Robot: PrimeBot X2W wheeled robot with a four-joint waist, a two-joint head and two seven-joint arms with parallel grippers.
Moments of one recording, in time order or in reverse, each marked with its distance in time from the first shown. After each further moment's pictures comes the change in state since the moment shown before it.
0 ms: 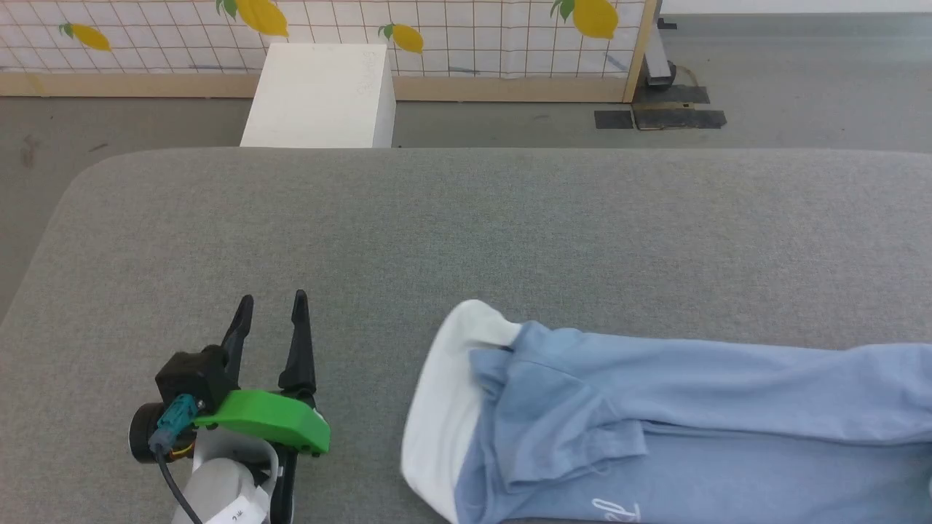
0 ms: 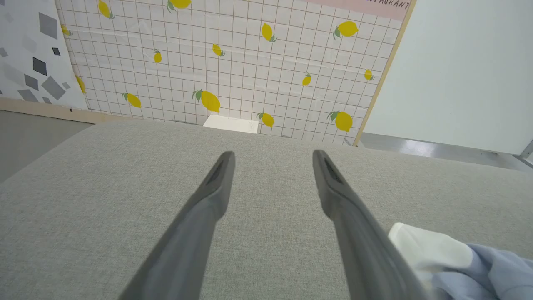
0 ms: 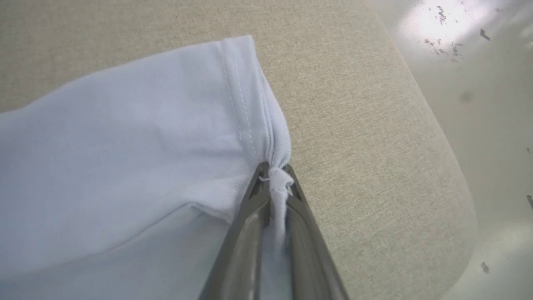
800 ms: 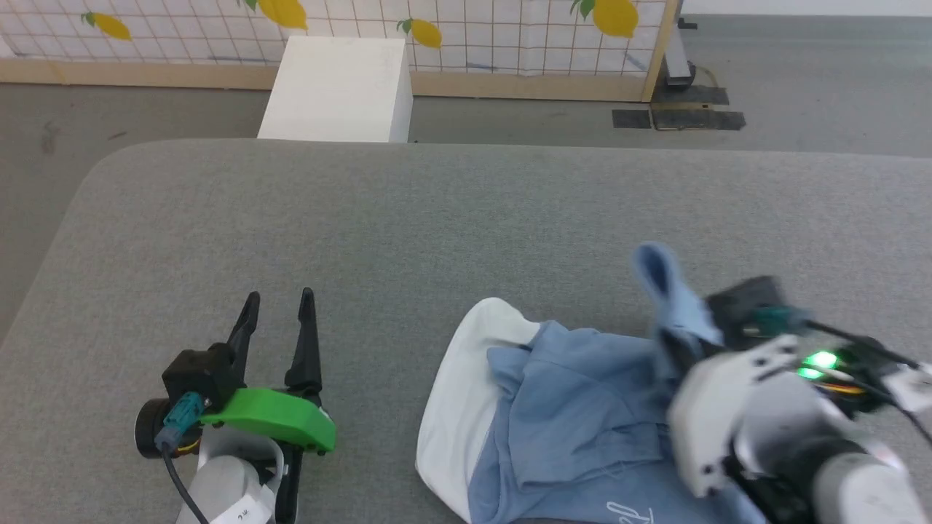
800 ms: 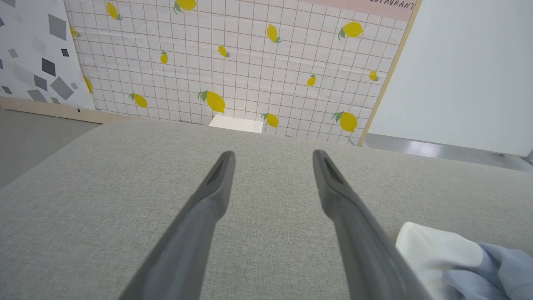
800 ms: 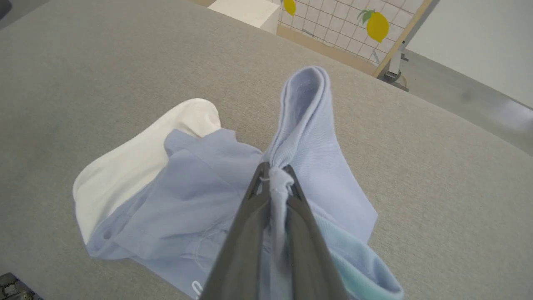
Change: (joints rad) left arm -0.002 -0.017 0.012 -0.002 0.030 -0.019 0.000; right arm 0.103 0.037 0.771 -0.738 0.199 0.000 0.397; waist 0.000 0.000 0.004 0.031
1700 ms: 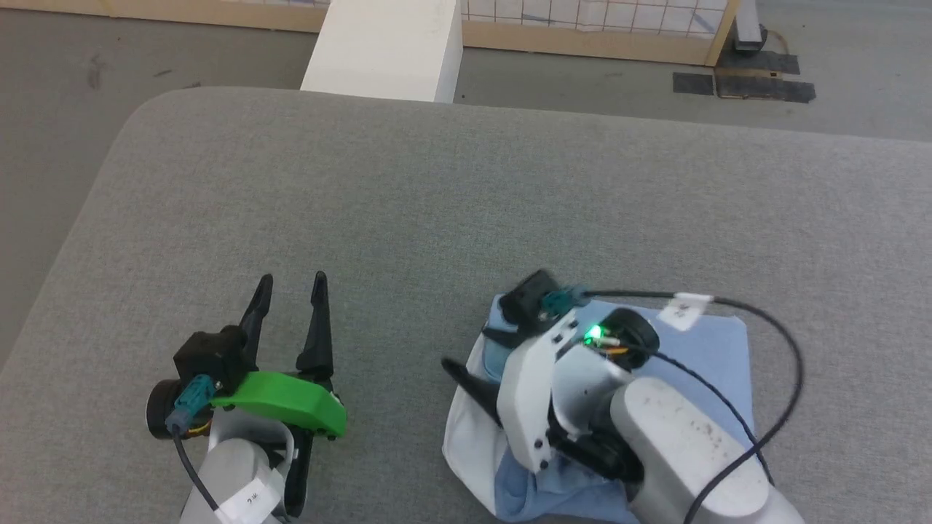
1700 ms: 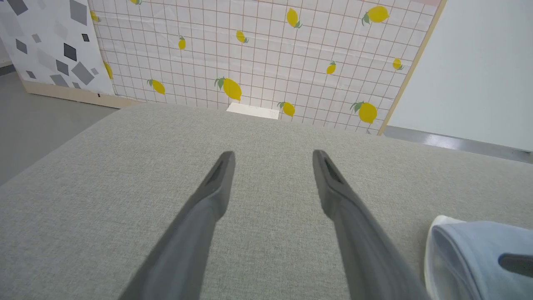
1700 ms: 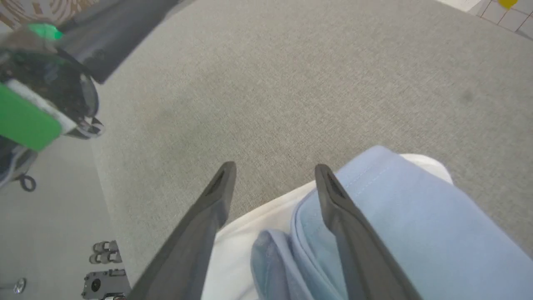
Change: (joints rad) left arm -0.045 -0.011 -0.015 0.020 0.006 -0.009 0.000; right arm -0.402 0.060 0.479 0.710 0.341 0.000 -0.374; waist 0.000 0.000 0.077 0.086
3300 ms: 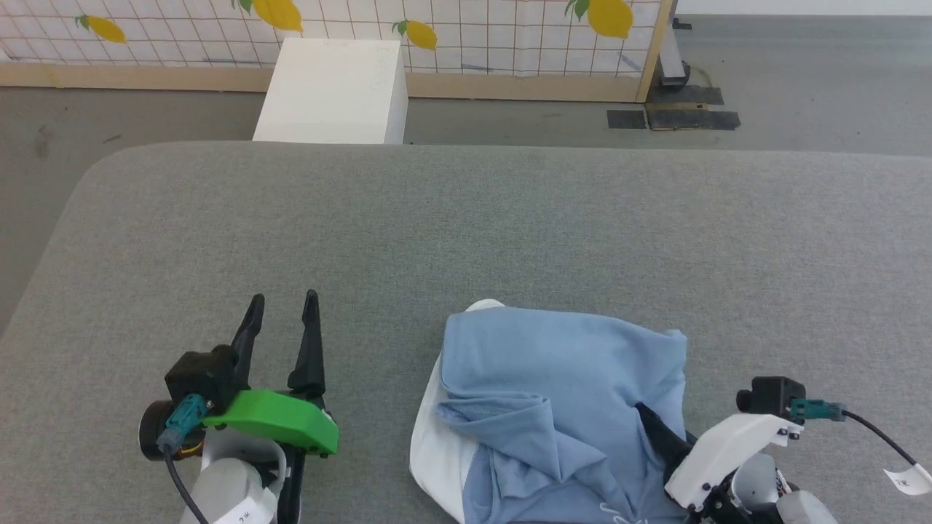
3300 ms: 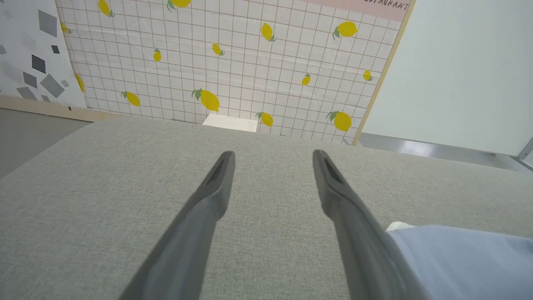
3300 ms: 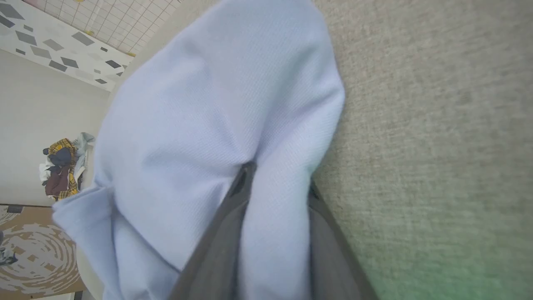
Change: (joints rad) left arm 0.045 -0.004 0.026 -0.015 0.002 -0.009 0.000; right arm 0.326 -0.006 -0.538 0.173 0.314 0.000 -0.224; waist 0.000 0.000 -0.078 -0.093
